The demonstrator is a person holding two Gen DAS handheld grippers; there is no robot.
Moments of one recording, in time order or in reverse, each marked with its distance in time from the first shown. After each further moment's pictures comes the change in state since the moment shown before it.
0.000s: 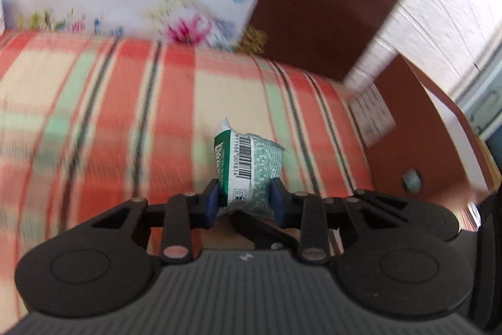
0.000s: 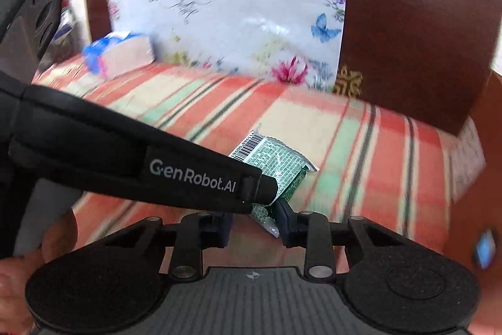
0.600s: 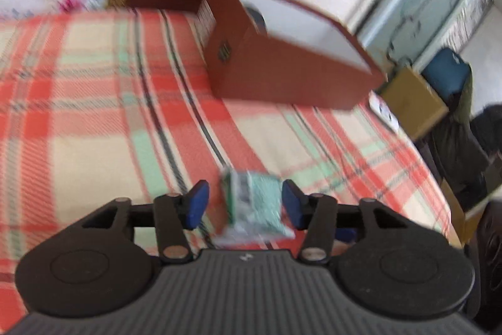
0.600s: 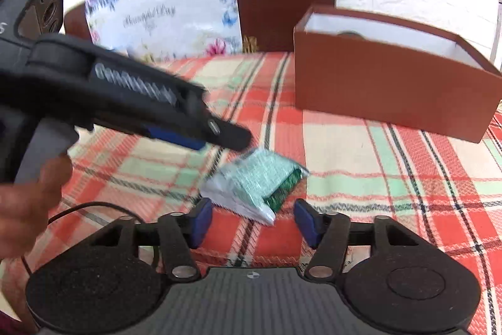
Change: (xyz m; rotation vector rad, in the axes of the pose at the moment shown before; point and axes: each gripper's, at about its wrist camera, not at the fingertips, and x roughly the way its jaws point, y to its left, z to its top) left arm -0.074 -0.107 -0.102 0.169 0.045 -0.175; right arm -0.176 -0.012 -0.130 0.250 -0.067 -0.130
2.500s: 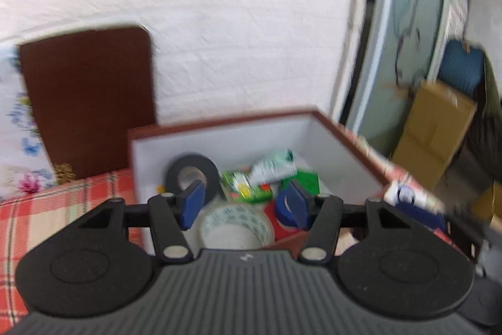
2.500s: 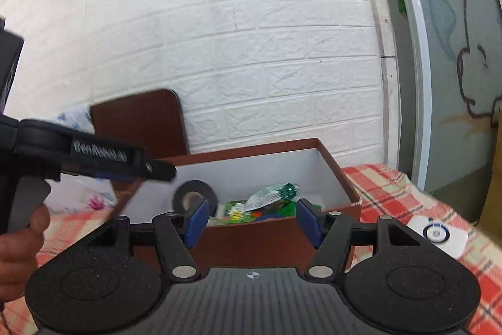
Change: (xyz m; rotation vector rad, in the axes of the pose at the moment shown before) left arm 0.059 -0.115 0.128 0.278 -0.246 0.142; right arm -0.054 -0.146 0.080 0.233 -0.416 -0.255
